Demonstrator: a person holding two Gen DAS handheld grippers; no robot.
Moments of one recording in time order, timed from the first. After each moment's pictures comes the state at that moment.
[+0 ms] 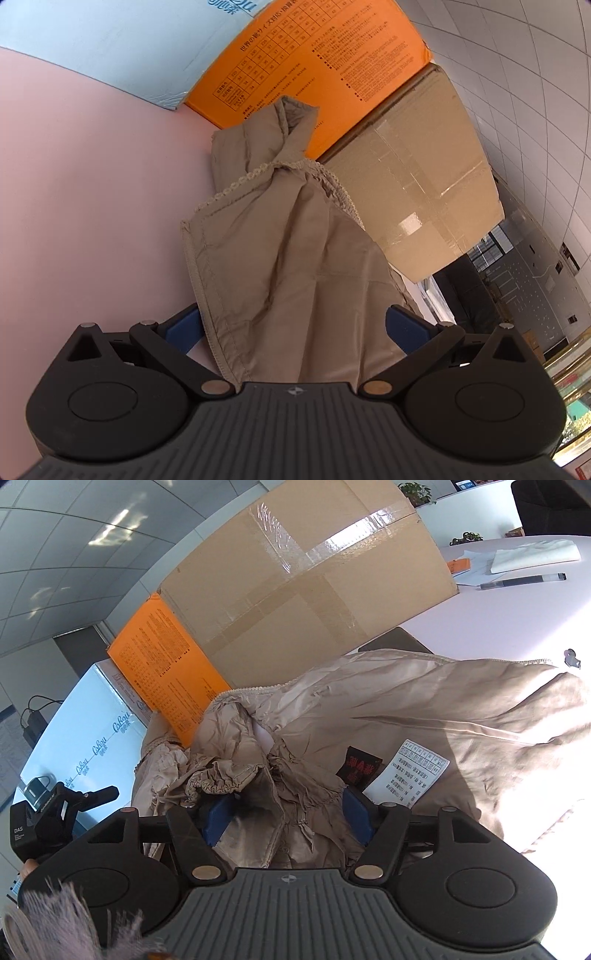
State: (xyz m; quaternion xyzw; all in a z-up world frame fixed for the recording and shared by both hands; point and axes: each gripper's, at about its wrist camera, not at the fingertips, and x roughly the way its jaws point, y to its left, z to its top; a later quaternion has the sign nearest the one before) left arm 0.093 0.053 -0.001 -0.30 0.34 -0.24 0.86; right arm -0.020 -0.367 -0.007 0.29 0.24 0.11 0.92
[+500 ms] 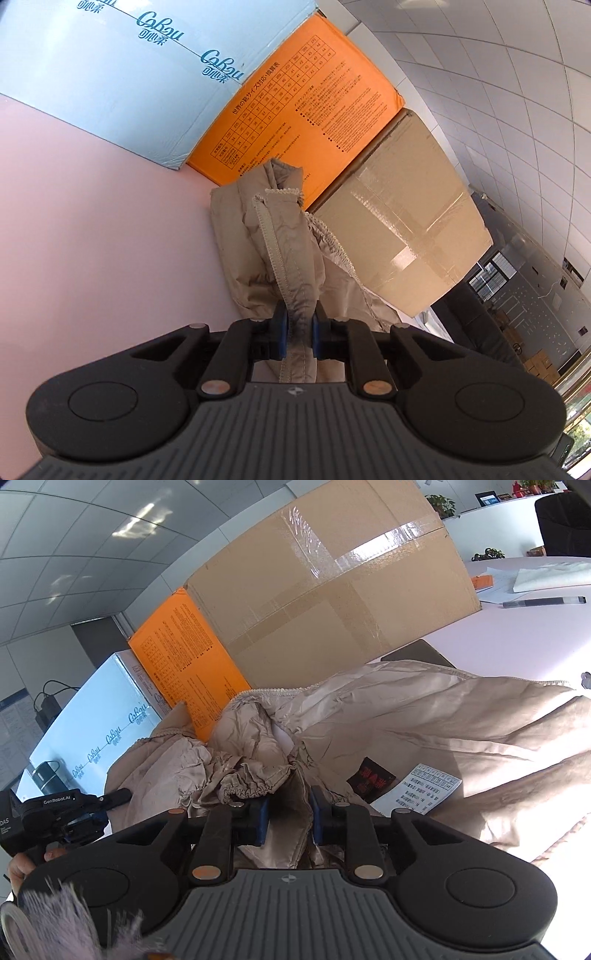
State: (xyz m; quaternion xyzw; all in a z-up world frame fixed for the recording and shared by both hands) left arm 0.064 0.084 0.015 -0.32 0.25 -0.21 0.89; right arm -0.027 -0.355 0.001 0.25 0.22 0.14 0.93
